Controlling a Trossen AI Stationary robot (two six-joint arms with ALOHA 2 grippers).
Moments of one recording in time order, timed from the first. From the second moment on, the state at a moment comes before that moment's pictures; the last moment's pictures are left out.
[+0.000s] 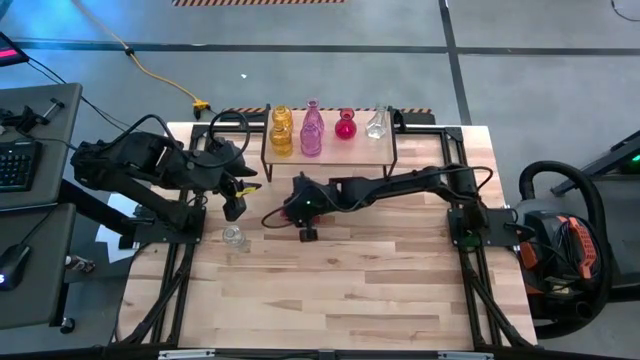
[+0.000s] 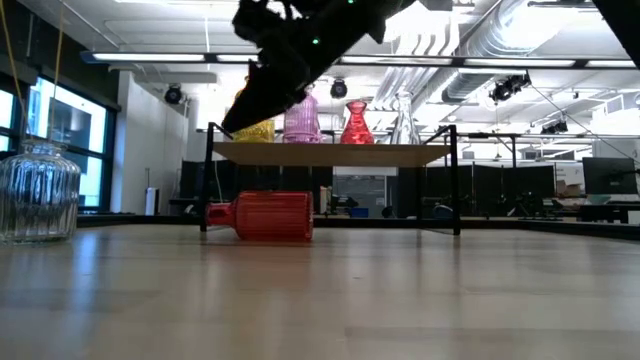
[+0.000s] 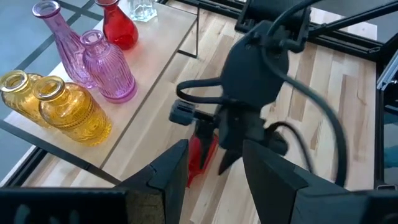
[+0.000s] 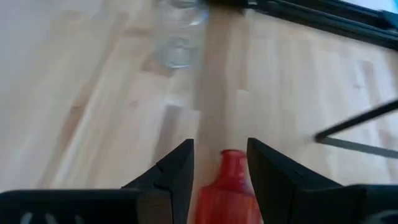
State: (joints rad) left arm -0.25 1.25 1.73 -1.29 -0.46 -0.48; right arm 0.01 2.06 1.63 -0.29 0.01 -0.23
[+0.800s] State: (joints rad) left arm -0.25 1.25 1.73 -1.29 -0.46 -0.52; right arm -0.01 2.08 1.77 -0.33 -0.16 -0.14
